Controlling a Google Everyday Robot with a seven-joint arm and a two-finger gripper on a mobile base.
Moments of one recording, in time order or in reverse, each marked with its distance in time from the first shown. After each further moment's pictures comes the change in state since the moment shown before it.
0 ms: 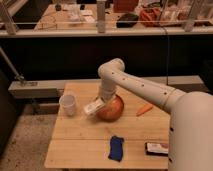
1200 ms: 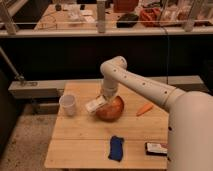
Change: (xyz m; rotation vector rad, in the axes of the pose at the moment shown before) arm 0.015 -0.003 -0.005 0.001 0.004 0.026
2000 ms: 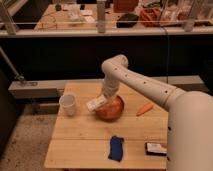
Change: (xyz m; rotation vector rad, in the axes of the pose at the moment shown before) arm 0.009 -0.002 -0.005 0.002 0.002 0.007
